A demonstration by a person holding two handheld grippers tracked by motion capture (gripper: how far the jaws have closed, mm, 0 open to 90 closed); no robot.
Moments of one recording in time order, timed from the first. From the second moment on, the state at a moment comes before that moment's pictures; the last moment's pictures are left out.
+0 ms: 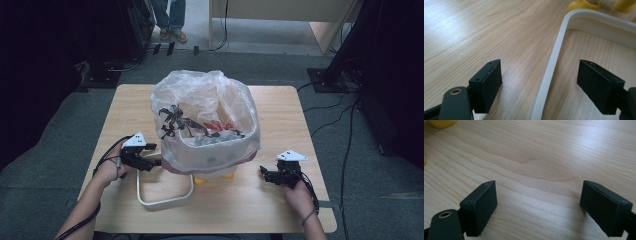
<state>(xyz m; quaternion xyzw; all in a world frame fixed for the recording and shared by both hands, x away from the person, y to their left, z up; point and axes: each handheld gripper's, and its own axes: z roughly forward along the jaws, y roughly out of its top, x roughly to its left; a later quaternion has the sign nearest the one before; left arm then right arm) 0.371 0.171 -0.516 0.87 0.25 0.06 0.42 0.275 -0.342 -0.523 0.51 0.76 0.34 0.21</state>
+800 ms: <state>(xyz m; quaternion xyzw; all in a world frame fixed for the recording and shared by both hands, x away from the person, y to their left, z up) 0.362 0.157 -0.517 0.87 0.27 0.12 0.39 0.275 -0.342 -0.523 0.51 0.76 0.34 0.21</state>
